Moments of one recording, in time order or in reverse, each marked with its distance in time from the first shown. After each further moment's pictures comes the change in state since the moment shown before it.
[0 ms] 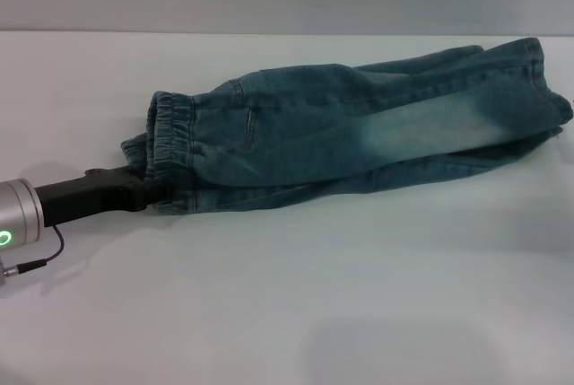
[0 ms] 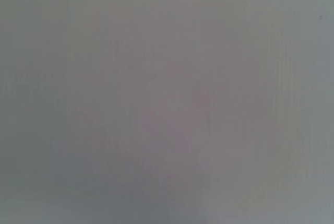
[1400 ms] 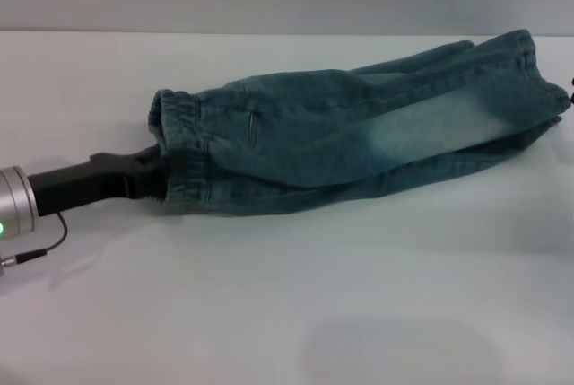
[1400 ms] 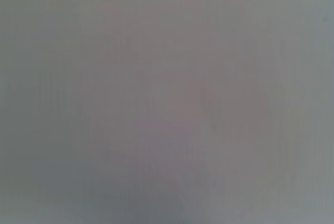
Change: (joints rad) left arm 0.005 0.006 -0.013 0.027 -0.057 0.117 0.006; right arm 0.002 0.003 0.002 0.007 0.000 -0.013 -0.007
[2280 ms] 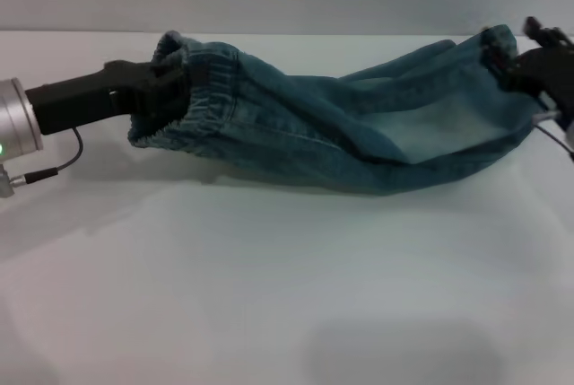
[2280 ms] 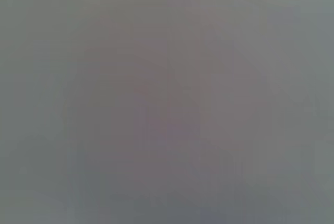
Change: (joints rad) left arm -0.071 0.004 -0.001 0.111 -0.115 0.125 -0.018; right arm 0.187 0.000 -0.065 0.091 -0.011 0.068 -0.001
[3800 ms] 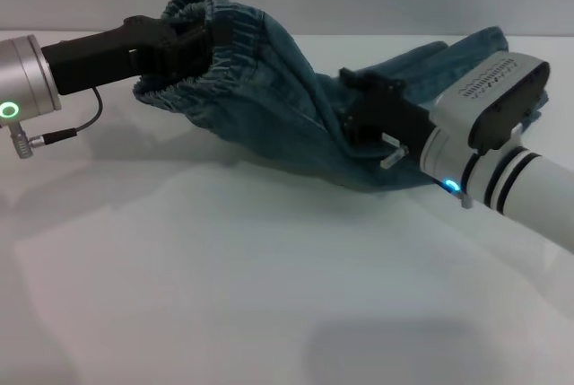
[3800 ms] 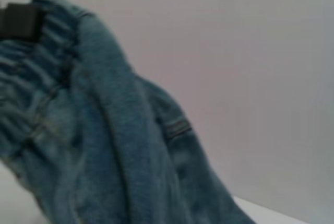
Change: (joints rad) left arm -0.079 -0.007 -0.021 0.018 -0.018 0.014 0.011; right arm 0.204 0.009 -0.179 0.226 -0.132 0.067 0.042
